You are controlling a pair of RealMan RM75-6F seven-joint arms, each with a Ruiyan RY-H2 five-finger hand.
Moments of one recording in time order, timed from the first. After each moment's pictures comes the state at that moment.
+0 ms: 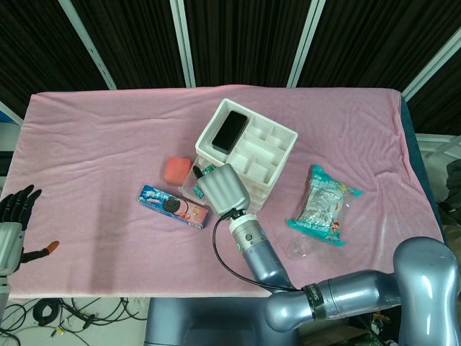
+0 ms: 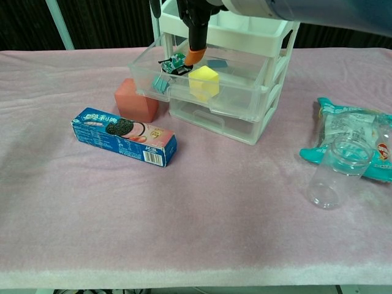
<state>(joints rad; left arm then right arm) -0.11 -1.14 -0.07 -1.64 1.48 1.49 0.00 1.26 -1.52 0.42 -1.96 -0.36 1.31 -1.28</state>
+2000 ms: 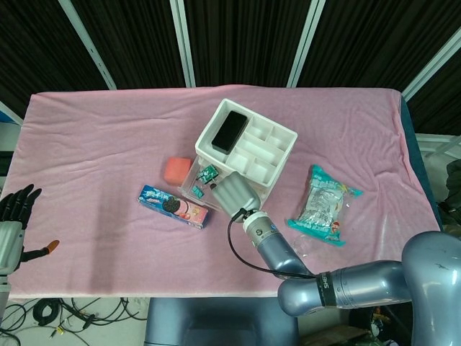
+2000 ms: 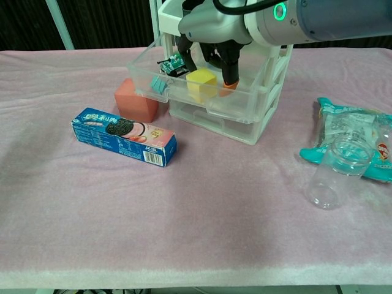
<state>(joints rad) -0.12 -1.14 -0.07 -1.64 1.47 1.48 0.00 1.38 -1.37 0.20 -1.93 -0.25 1.10 -1.18</state>
